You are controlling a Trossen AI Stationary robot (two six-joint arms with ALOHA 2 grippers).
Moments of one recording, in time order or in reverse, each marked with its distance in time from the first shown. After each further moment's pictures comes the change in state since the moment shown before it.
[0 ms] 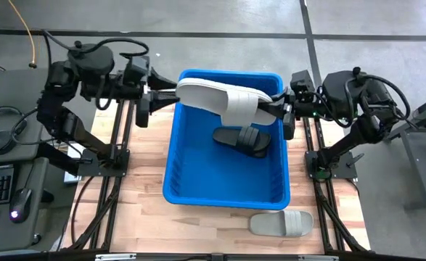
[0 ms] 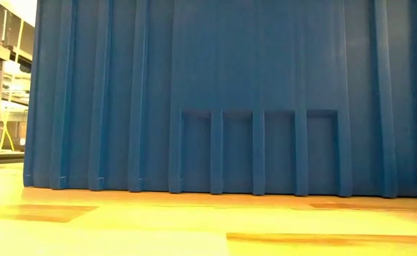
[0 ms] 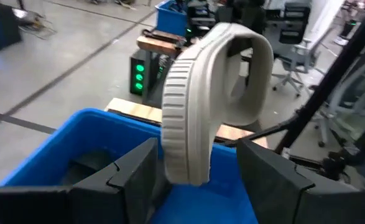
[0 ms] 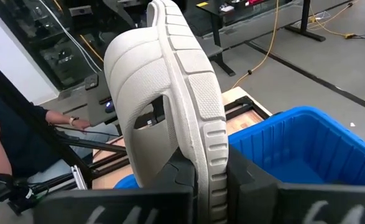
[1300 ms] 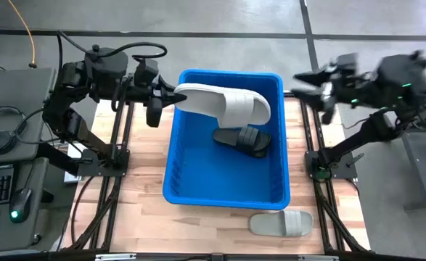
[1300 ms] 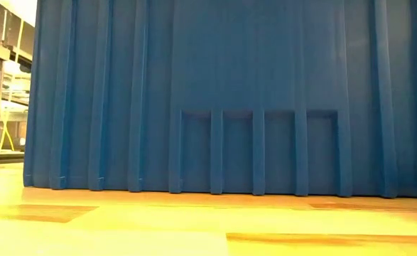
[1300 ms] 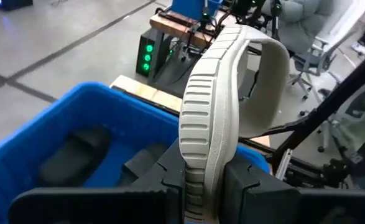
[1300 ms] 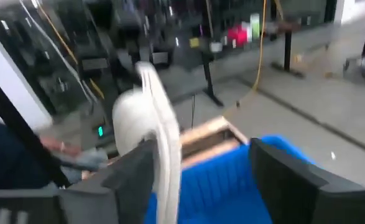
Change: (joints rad) left arm 0.000 0.042 0.000 -0.033 -0.037 -0.122; right arm 0.000 -0.168 0.001 -0.021 0.083 -0.098
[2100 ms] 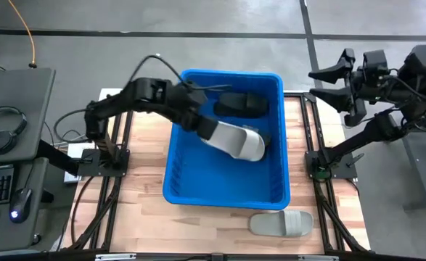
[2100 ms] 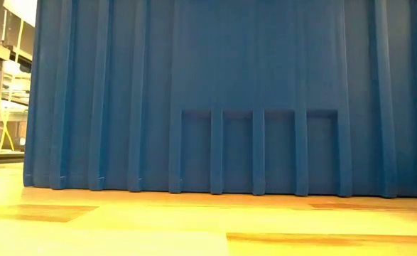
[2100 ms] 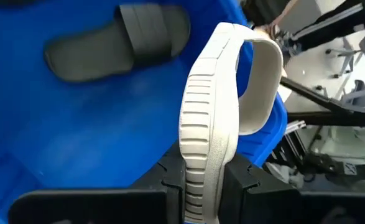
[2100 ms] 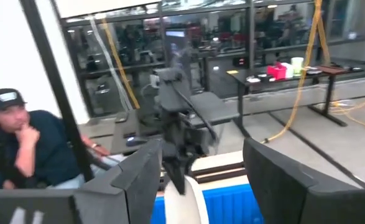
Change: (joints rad) left arm -0.001 0.294 0.000 -0.219 0.143 -0.628; right arm 0.000 -0.075 0.000 0.081 -0.179 -0.201
